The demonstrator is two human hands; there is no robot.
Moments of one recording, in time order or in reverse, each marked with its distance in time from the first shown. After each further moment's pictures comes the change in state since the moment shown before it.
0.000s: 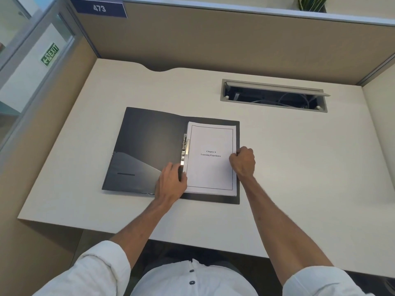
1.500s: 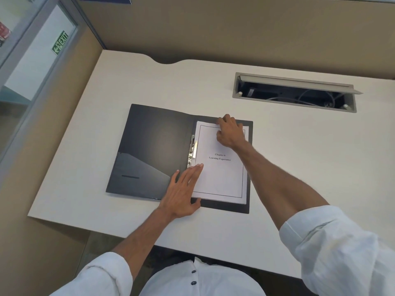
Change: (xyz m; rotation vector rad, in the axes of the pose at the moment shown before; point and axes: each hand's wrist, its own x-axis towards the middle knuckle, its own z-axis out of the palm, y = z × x) left_hand 0.005 -0.024 0.023 0.187 -0.252 0.413; right_hand 0.083 -0.101 0.029 -0.544 -0.211 -0.625
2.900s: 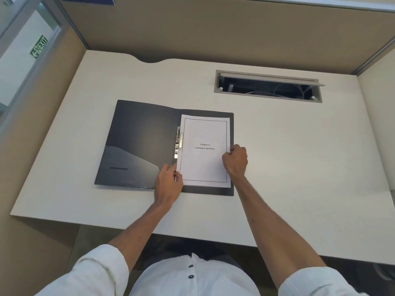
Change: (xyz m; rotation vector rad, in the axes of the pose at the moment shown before) left_hand -0.011 0.038 0.003 -0.408 0.377 -0.499; right_hand -0.146 0.025 0.049 0.657 0.257 0.629
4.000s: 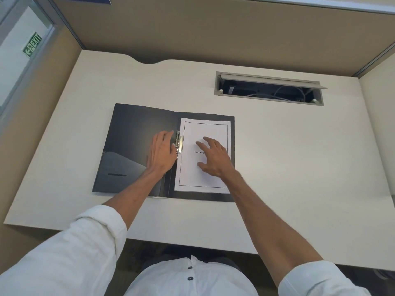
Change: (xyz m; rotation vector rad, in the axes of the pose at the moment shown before) left_hand 0.115 0.024 -0.039 0.236 -0.008 0.252; right_hand 0.000 -0.047 0.018 -0.621 -0.383 -0.614
